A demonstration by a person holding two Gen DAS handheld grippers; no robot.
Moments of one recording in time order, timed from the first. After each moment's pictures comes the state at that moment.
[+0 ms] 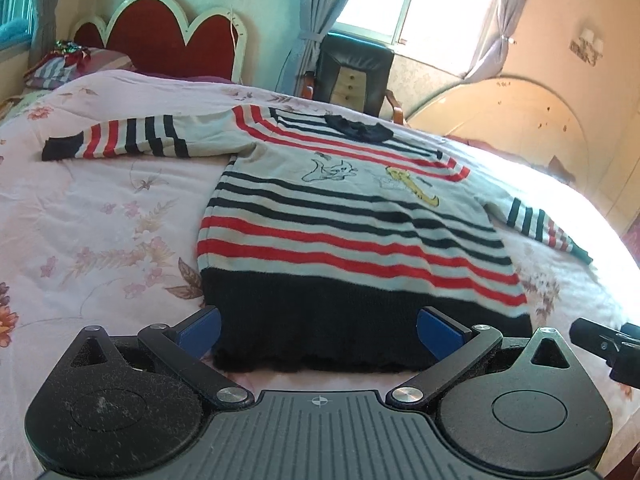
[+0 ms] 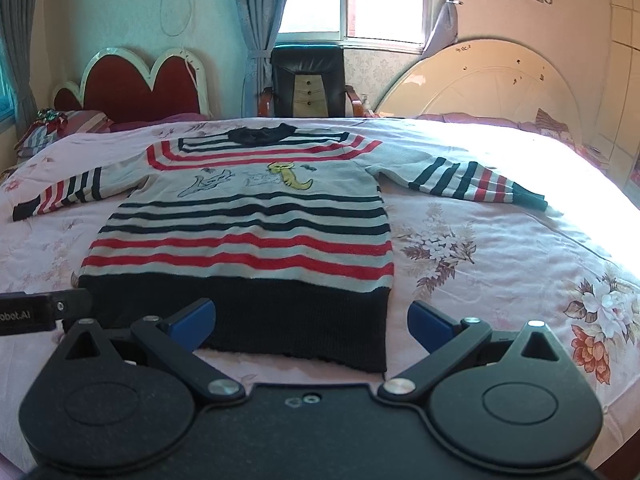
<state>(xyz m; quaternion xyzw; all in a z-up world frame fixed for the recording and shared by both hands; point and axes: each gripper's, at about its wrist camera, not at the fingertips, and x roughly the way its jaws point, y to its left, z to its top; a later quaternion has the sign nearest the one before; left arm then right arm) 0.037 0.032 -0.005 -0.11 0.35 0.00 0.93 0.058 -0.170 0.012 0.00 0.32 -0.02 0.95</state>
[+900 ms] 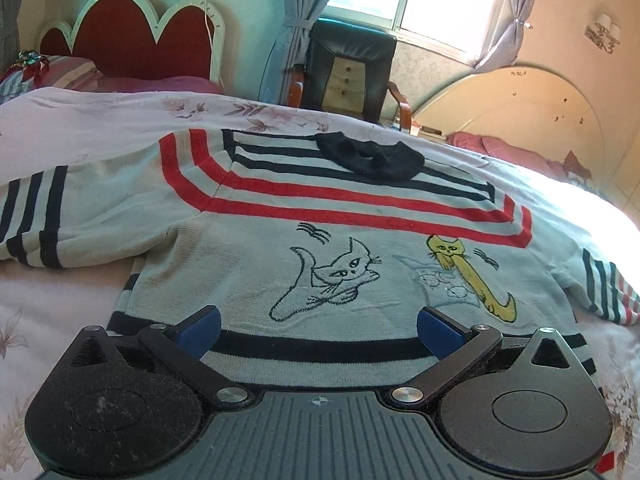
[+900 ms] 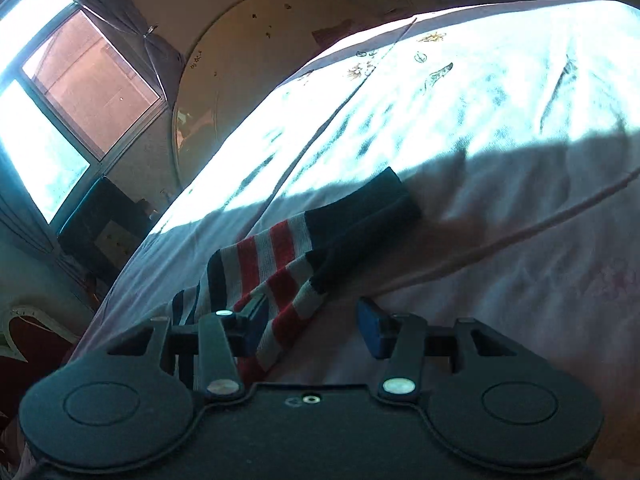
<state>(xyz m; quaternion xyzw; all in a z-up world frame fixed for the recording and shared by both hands) 0.306 0.017 -0.055 -0.09 0.37 0.00 0.93 0.278 -0.537 -0.102 0.38 0.23 -0.25 0.86</state>
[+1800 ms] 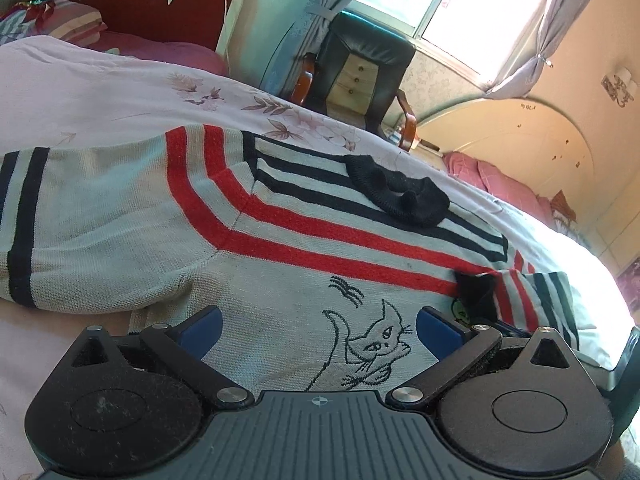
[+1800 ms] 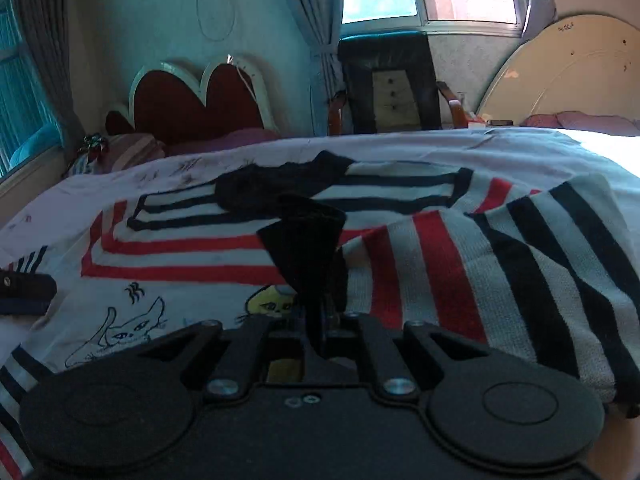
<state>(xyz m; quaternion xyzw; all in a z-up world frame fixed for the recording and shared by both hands) 0.362 0.078 -0.057 -0.19 0.38 -0.03 0.91 0.392 -0.206 -0.075 0.04 0.33 0.14 0.93</state>
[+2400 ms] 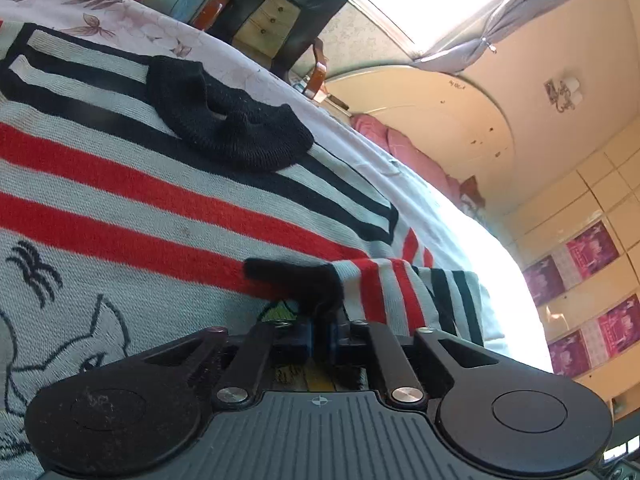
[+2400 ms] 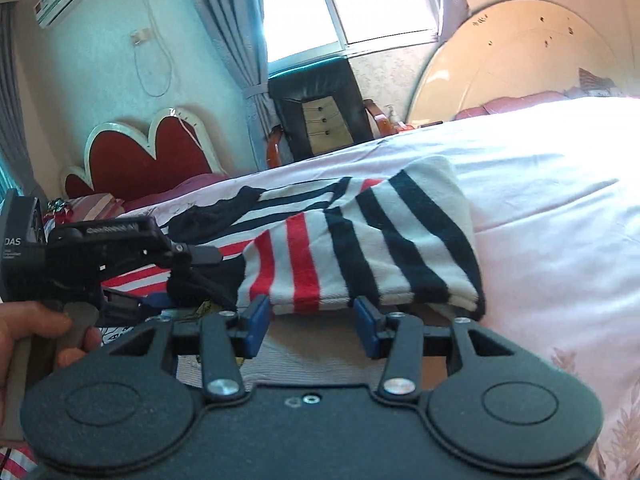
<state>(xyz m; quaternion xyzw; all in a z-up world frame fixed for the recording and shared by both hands) 0.462 -0.048 -0.102 -0.30 0.40 -0.17 0.85 0.308 -0.302 -0.055 0.13 0.28 0.05 0.95</state>
